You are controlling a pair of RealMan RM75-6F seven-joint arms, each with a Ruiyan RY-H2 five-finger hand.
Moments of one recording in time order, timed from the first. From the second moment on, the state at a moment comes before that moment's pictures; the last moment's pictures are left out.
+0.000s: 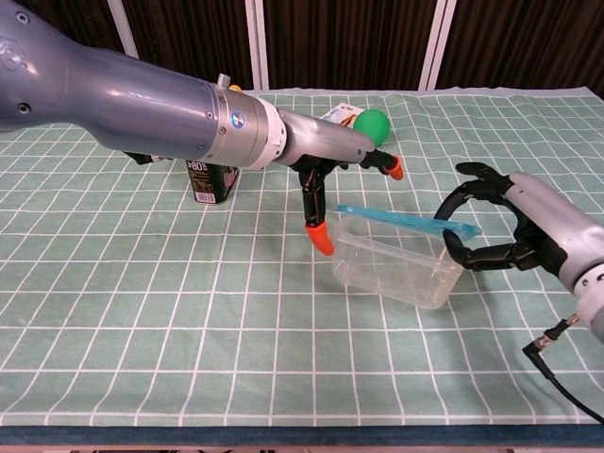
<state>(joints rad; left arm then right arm) -1.43 -1.57 -0.04 -1.42 0.76 0.56 0.29 0.29 -1.81 0.17 -1.58 -1.28 1.32 -0.03</state>
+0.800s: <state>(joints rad) -1.33 -1.38 -0.08 -1.60 0.82 0.67 0.27 0.35 -1.84 0.35 -1.65 -1.12 1.31 -0.06</state>
